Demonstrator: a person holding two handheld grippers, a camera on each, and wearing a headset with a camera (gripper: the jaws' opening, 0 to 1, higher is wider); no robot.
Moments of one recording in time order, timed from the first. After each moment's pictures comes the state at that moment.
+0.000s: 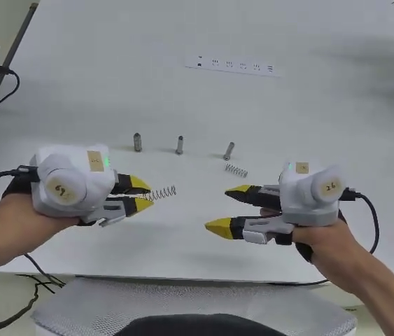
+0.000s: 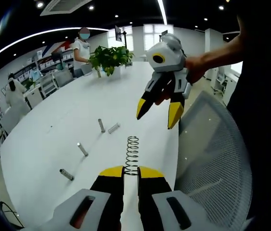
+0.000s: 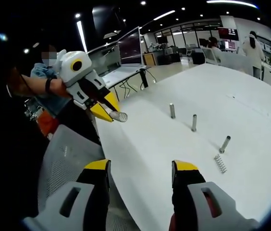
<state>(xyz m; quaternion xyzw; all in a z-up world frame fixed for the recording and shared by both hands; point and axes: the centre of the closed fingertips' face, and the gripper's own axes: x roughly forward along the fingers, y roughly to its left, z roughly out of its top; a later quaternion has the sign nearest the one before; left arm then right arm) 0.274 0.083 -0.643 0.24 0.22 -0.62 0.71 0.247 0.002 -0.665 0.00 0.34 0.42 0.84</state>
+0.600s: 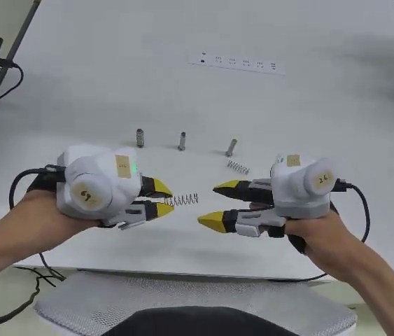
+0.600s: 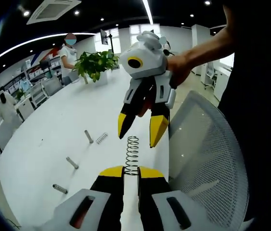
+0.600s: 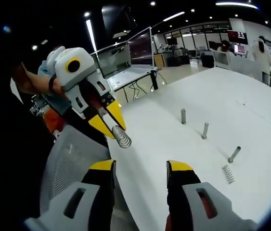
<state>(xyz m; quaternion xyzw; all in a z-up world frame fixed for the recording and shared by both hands) 0.251 0.061 -0.639 0.27 0.20 -0.66 0.68 0.245 0.022 -0.658 0.00 0.32 0.46 0.82</state>
